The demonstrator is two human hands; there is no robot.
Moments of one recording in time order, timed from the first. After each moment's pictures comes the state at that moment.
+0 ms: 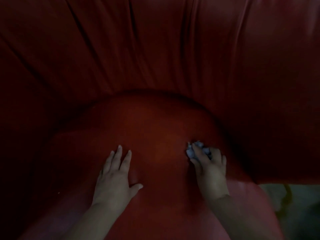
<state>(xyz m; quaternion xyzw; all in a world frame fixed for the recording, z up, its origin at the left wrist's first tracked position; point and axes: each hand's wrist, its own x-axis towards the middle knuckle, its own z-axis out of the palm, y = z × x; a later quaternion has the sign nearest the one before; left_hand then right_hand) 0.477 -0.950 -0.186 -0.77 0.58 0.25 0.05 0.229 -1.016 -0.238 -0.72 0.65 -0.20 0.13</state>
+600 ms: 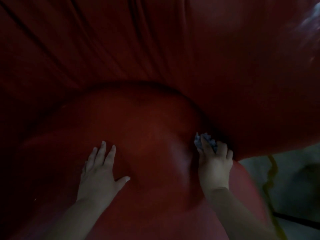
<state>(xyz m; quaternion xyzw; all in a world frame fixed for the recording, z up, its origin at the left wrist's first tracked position) 0.457 -0.957 -0.194 -0.77 0.60 0.23 0.07 0.173 -0.996 -0.250 -0.63 0.75 -0.20 -0.01</state>
